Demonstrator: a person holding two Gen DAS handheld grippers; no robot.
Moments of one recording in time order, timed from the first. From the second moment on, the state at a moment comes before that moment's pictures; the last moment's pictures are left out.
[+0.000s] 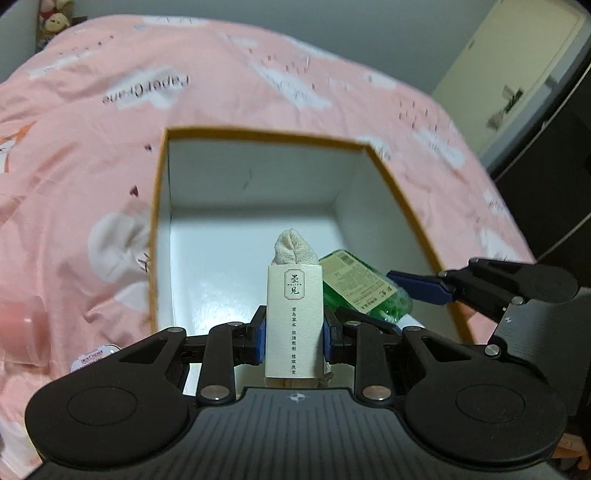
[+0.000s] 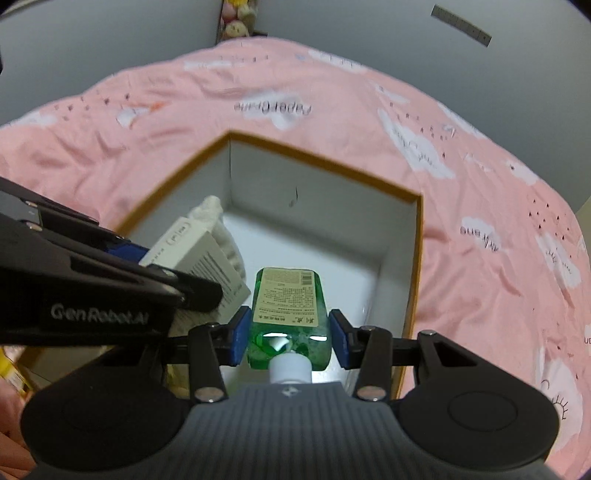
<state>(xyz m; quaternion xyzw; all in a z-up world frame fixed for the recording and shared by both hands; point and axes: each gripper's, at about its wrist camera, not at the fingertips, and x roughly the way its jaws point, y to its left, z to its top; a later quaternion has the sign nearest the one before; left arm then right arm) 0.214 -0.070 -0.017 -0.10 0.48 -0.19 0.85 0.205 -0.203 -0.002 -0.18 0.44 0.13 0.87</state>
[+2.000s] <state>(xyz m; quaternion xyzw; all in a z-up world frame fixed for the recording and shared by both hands) 0.202 0.022 -0.027 -0.19 0.45 -0.12 0.86 0.230 -0.165 -0.038 -0.19 0.48 0.12 0.85</state>
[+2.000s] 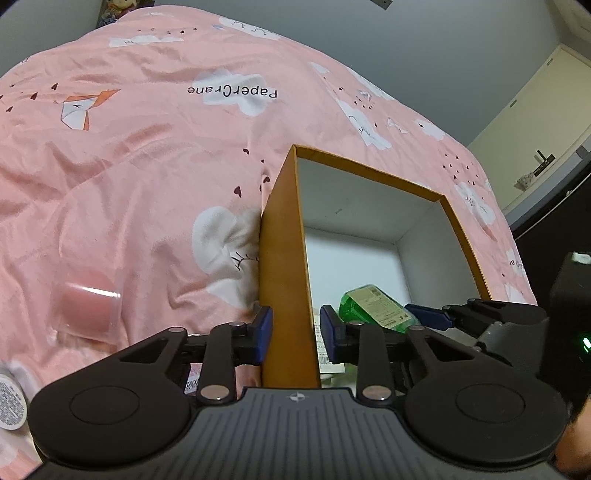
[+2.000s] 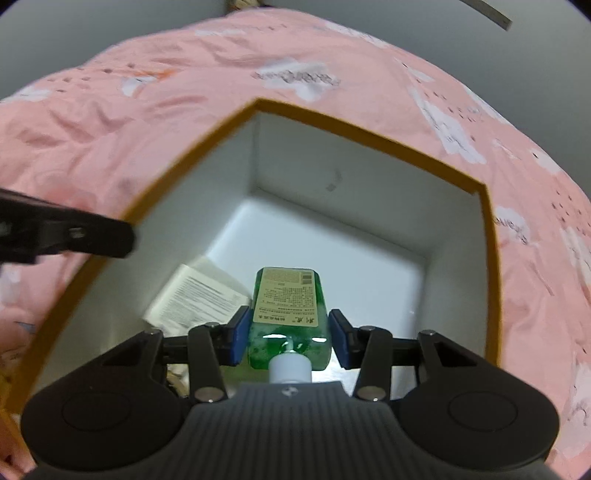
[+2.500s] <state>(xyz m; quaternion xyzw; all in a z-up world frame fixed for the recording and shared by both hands) 0.201 0.019 -0.027 -0.20 0.45 -0.13 0.86 0.241 -0.168 -0.055 -0.16 0.55 0.13 0.81</state>
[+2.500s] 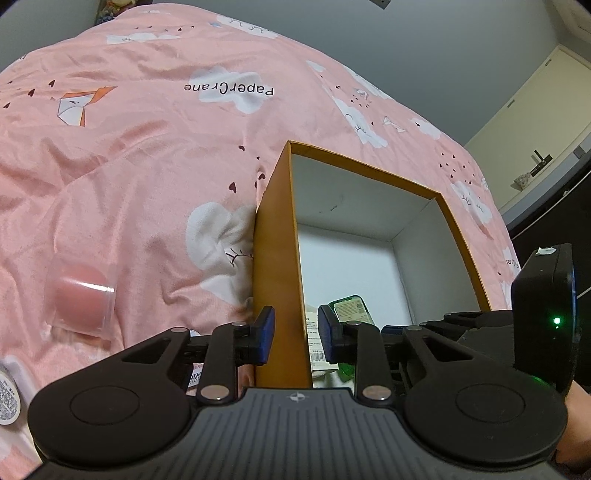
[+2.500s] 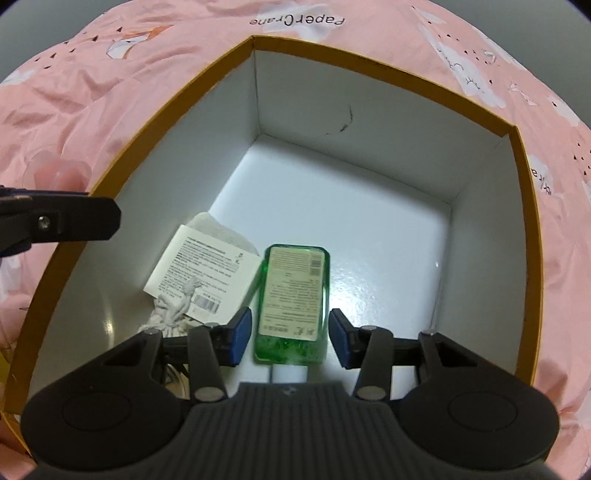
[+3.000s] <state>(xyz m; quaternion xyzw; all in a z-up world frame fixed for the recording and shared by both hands) 0.188 0.019 -0.009 -0.19 0.43 -0.12 0.87 0.218 -0.159 -0.019 -0.20 0.48 0.14 0.84</state>
